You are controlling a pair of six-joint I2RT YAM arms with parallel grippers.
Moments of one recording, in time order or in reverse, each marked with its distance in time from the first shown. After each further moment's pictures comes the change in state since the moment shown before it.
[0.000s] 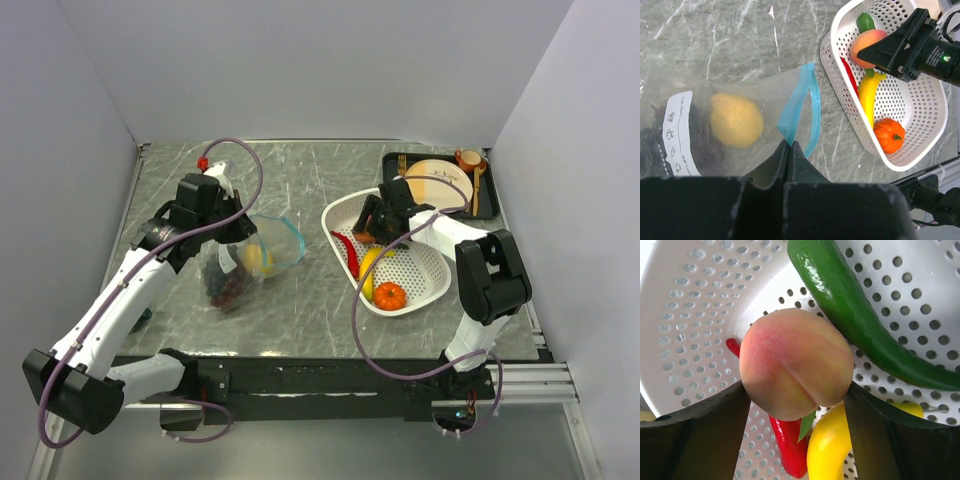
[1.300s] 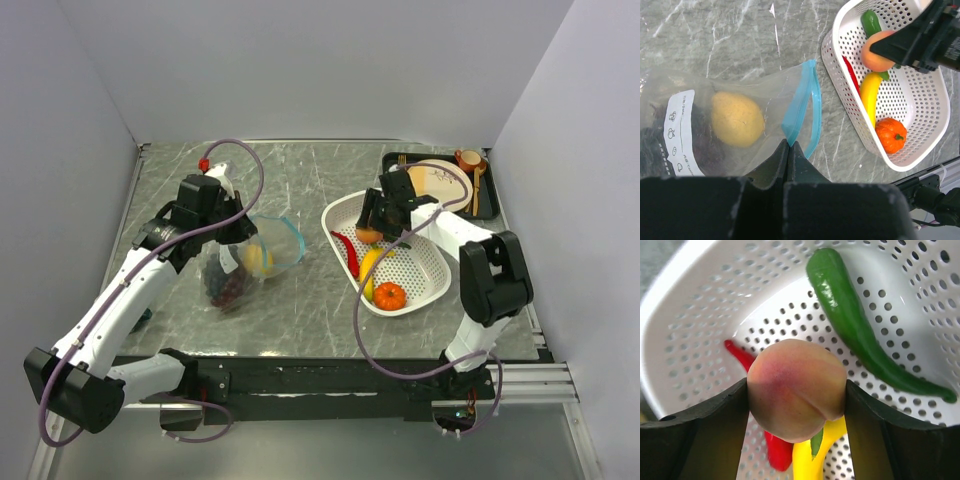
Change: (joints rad) left arm 0.000 0.005 -0.011 0.007 0.002 0.000; right arm -0.001 -0.003 0.088 -0.090 0.048 -0.160
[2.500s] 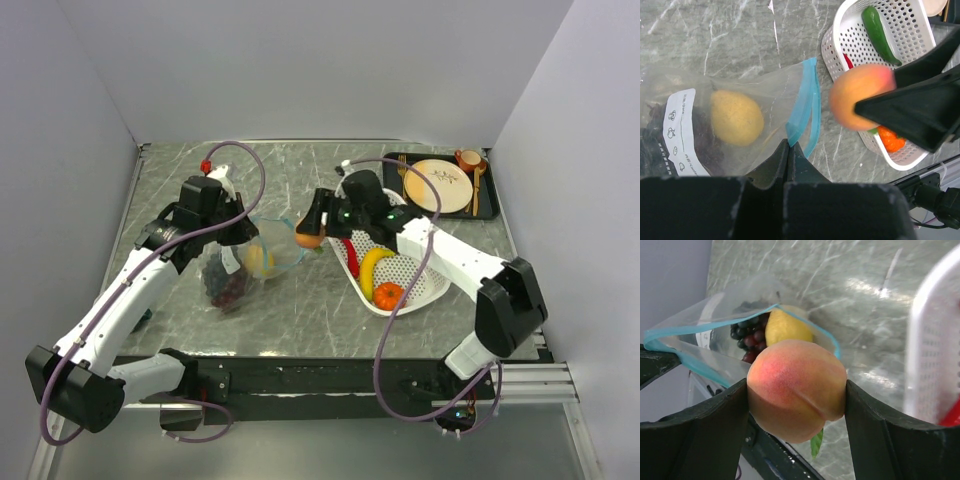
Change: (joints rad) left arm 0.000 0.003 -0.021 0.017 0.011 -0.001; right arm 0.301 -0.193 0.022 0.110 -0.267 0.140
